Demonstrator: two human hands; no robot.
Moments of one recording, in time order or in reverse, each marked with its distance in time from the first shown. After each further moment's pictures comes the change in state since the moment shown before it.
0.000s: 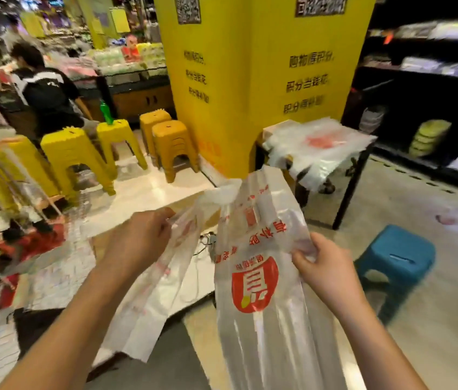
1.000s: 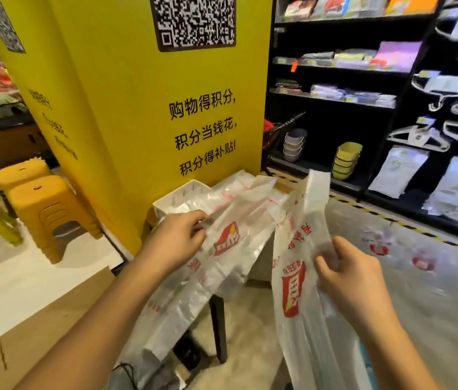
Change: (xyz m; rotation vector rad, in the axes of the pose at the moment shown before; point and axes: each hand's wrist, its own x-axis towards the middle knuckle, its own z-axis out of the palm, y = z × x) left_hand 0.534 0.372 0.174 -0.386 -0.161 0.405; right_hand 0.482 0.153 -0.217 -0.153 0.364 0.105
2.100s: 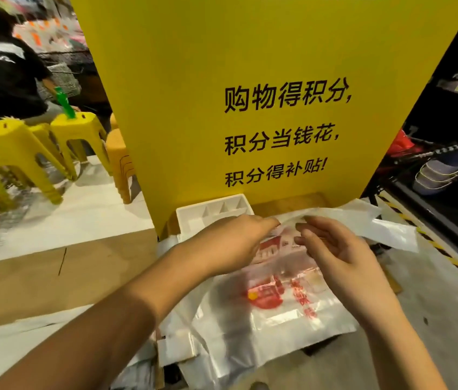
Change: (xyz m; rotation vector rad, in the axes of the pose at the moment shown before) left_hand 0.289 -0.006 0.076 0.234 -0.171 -0.093; right_hand 0.382 0.010 0.148 0.464 -0.699 -0.283
